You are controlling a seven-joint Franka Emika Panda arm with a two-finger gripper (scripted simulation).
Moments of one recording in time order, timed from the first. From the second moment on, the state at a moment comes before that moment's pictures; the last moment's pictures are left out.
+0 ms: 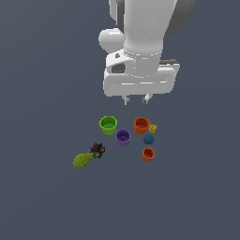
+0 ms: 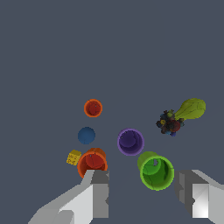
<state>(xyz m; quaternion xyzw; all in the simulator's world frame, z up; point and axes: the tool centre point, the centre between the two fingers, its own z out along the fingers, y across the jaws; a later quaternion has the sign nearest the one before) 0.006 0.053 0.331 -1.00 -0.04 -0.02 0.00</state>
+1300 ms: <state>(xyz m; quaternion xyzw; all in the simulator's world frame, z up) 0.004 0.053 0.218 -0.97 -0.21 -0.07 0.01</state>
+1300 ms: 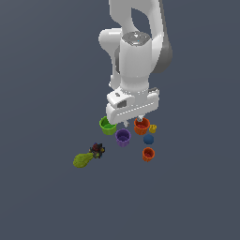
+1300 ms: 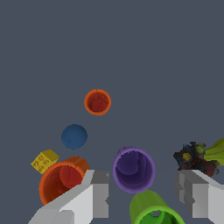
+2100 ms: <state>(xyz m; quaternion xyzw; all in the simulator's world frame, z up) -0.031 0.044 0.133 -0.93 -0.36 -0.12 -0.01</state>
